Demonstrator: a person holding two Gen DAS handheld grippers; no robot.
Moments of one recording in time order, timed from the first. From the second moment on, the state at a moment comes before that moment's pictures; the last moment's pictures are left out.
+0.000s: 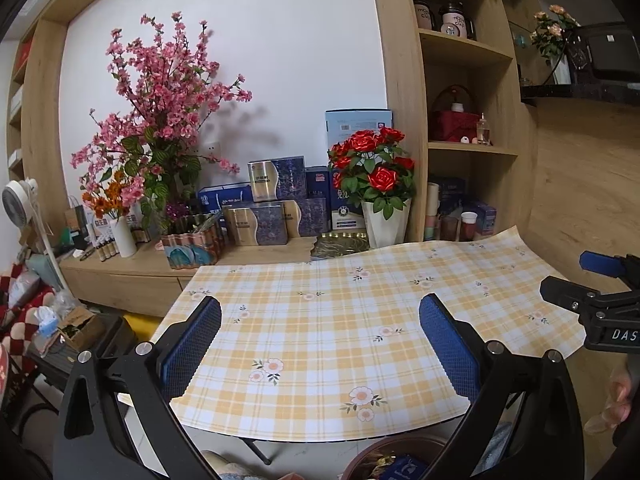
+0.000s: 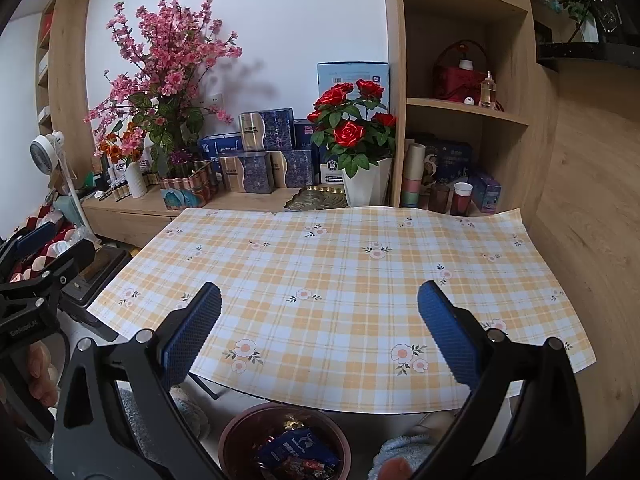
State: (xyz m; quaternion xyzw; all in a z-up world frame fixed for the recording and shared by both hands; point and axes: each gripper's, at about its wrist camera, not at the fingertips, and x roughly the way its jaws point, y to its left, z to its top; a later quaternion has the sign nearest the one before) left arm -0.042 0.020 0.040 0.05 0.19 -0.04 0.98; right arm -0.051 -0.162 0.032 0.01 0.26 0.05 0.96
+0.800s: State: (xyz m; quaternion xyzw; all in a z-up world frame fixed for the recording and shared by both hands) left arm -0.056 0.024 0.045 0.03 0.19 -0.03 0.98; right arm -0.060 -0.154 0.036 0.02 0.26 0.05 0.97
